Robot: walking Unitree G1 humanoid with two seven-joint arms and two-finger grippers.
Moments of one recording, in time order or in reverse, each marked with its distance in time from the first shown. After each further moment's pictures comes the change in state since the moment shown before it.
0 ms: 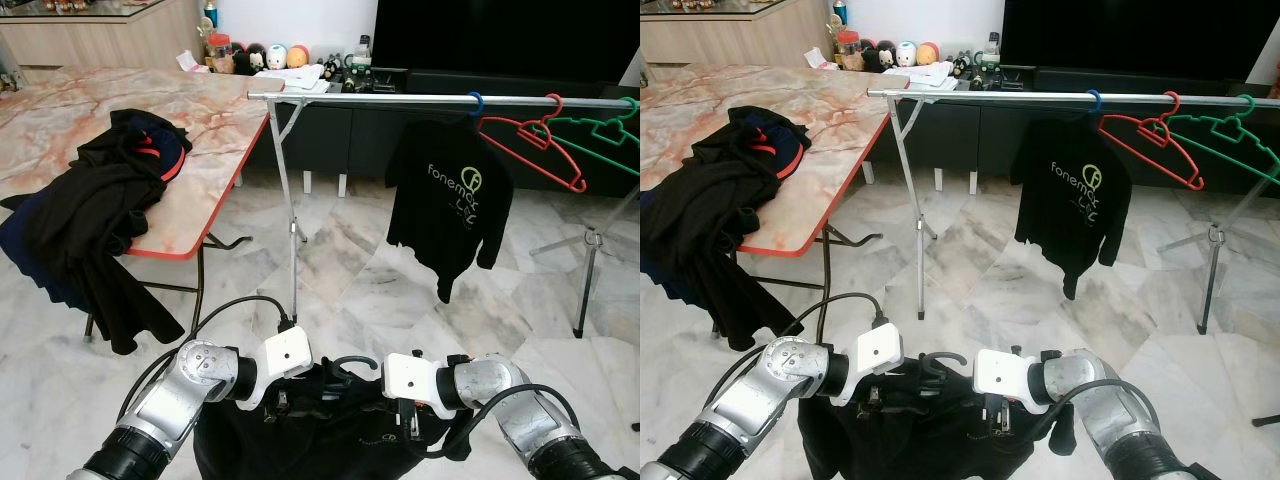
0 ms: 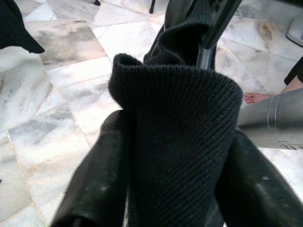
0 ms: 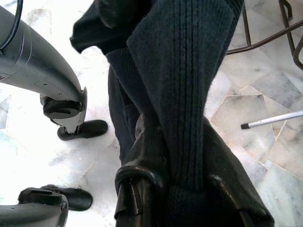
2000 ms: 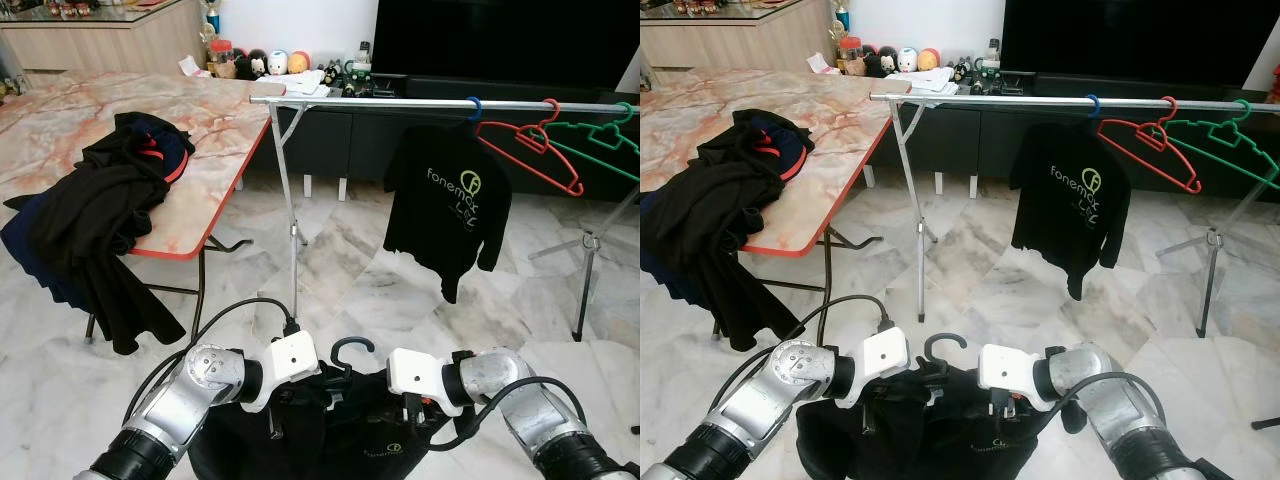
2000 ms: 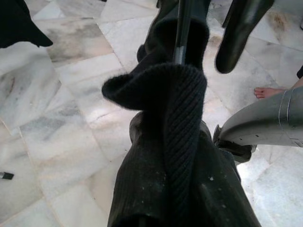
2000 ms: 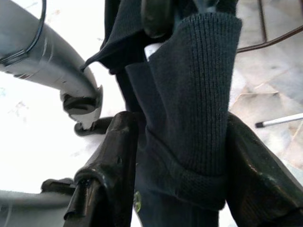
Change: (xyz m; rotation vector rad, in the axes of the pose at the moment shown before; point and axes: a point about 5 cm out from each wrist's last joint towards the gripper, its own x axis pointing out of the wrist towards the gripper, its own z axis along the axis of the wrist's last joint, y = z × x) left arm 0.008 -0.002 -0.002 0.012 0.028 0.034; right arm -0.011 -0.001 -0.001 0.042 0.016 0.086
